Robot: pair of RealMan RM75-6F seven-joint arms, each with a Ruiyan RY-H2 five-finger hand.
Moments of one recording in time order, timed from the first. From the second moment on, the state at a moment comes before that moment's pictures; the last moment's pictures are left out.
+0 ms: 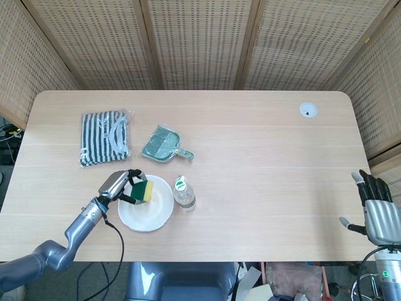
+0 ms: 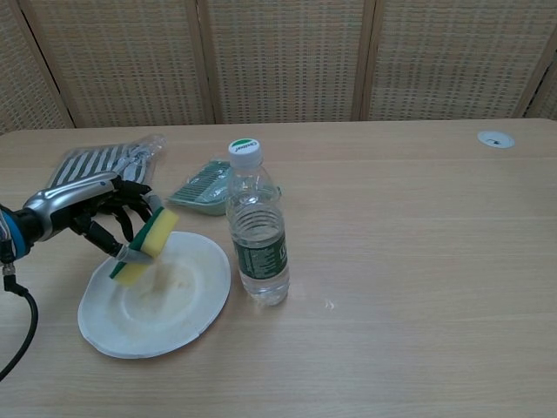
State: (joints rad) left arm -0.63 -1.67 -0.05 -1.04 1.48 0.94 -0.64; right arm 0.10 -1.15 0.11 -1.54 -1.42 1.44 -0.02
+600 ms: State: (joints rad) left arm -0.63 -1.79 -0.03 -0.86 1.50 0.94 -0.73; right arm 0.11 -1.16 0.11 -1.53 -1.41 1.42 -0.01
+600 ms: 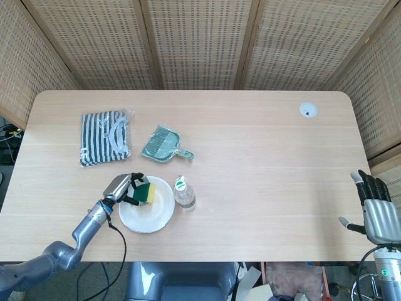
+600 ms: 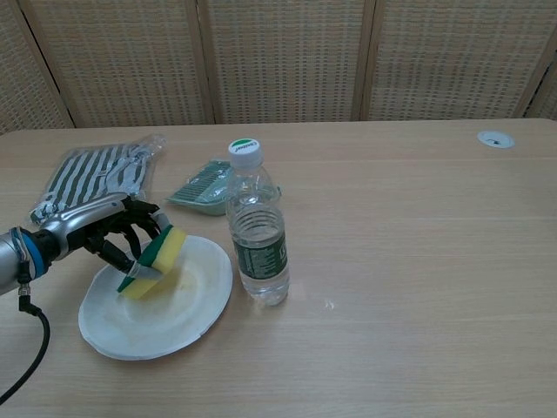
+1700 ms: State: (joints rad) left arm -0.64 -1.80 -0.03 -0.88 1.49 0.97 -0.74; right arm 0.11 -1.15 0.11 -1.54 -1.42 1.43 0.00
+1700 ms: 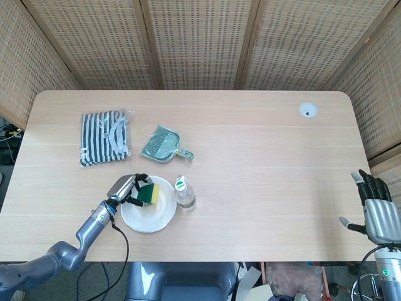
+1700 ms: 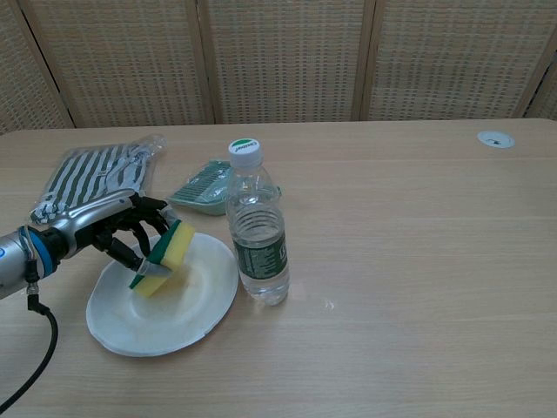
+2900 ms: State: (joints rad) left arm -0.68 -1.77 -0.10 -0.95 1.46 0.96 -0.67; right arm 0.11 -1.14 0.10 -1.55 -1.42 1.43 0.01
